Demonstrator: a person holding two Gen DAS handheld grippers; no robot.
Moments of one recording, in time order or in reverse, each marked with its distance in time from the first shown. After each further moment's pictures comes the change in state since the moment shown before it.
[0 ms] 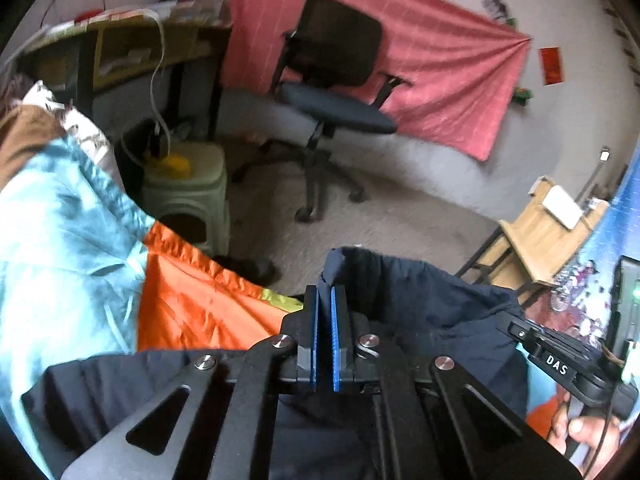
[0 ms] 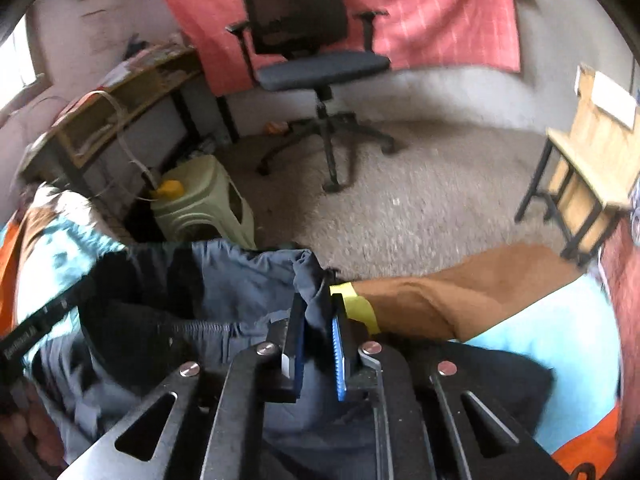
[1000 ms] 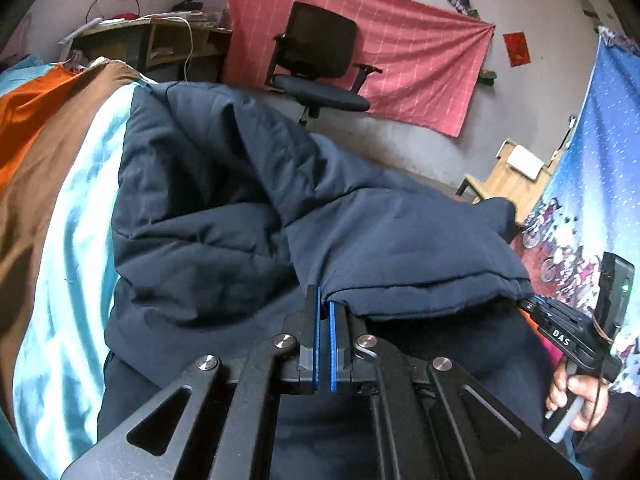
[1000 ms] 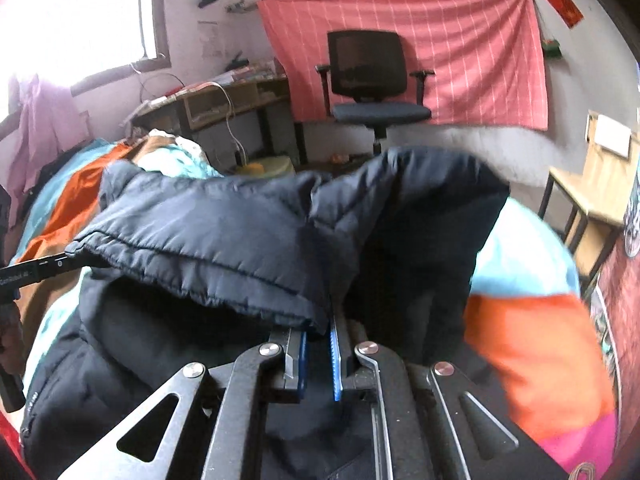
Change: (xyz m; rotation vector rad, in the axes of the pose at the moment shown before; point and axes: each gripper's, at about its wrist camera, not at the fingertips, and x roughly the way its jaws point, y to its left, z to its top) left arm -0.159 -0.052 -0.218 0.047 0.008 0.010; right arm -0.145 -0.040 -0.215 -0.161 -0.151 0.149
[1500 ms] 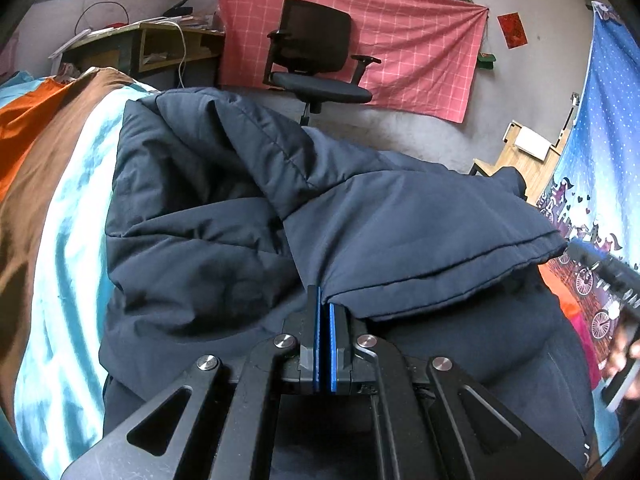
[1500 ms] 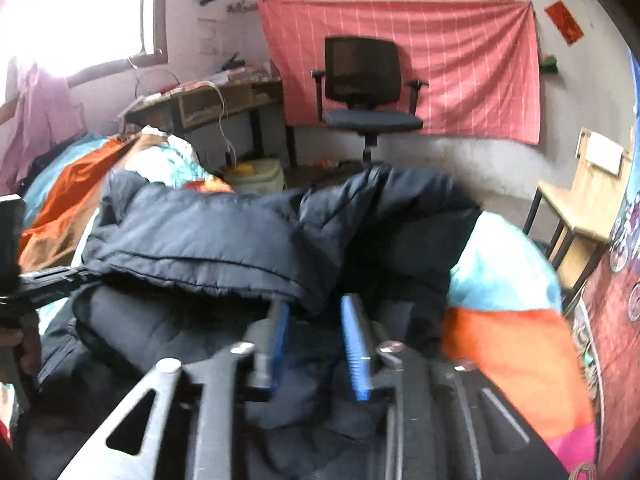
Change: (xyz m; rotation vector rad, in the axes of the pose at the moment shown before) left arm 0.027 0.007 -0.015 0.061 0.008 0.026; right arm -0.036 0.003 0.023 -0.070 -0.074 -0.052
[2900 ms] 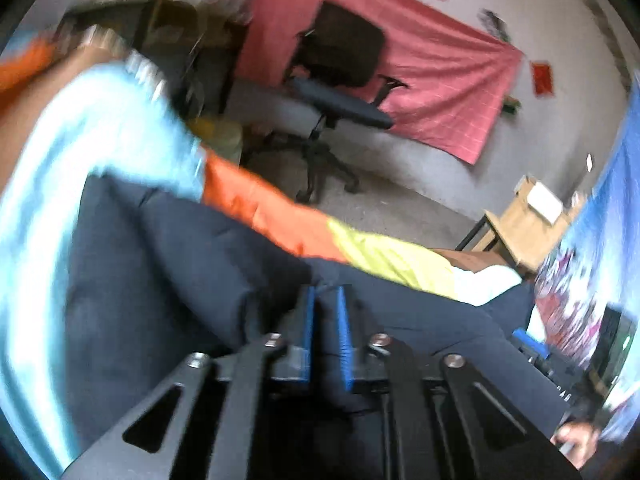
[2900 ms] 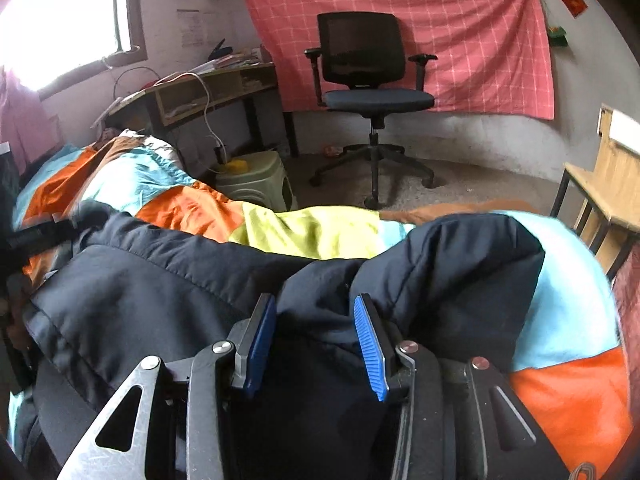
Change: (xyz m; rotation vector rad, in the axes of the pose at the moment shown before) left arm 0.100 0.089 0.094 -0.235 0.004 -0.085; right arm 0.143 -0.002 0.021 0.103 0.102 0.045
